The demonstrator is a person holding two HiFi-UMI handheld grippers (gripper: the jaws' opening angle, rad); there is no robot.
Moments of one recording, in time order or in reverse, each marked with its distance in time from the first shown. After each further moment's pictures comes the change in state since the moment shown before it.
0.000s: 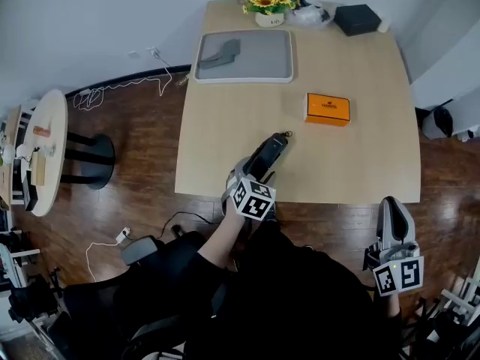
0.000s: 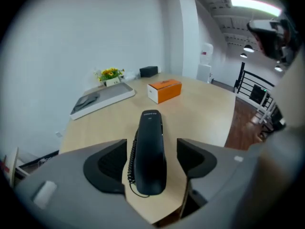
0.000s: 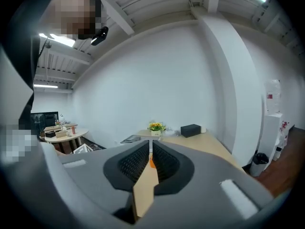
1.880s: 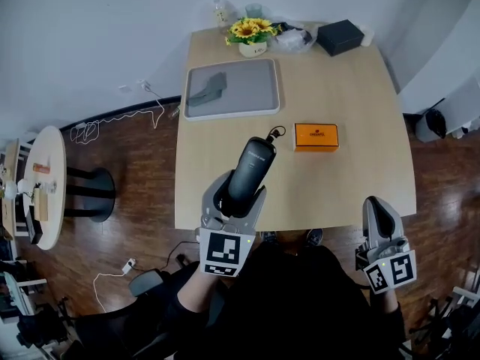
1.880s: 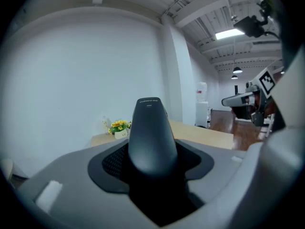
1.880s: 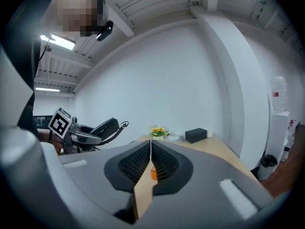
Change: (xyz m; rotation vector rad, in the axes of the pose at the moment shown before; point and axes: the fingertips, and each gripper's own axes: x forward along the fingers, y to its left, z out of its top) left arm -0.159 0.039 0.175 0.031 -0.479 0.053; right arm 0.061 -0.008 0.019 0.010 -0.049 0.039
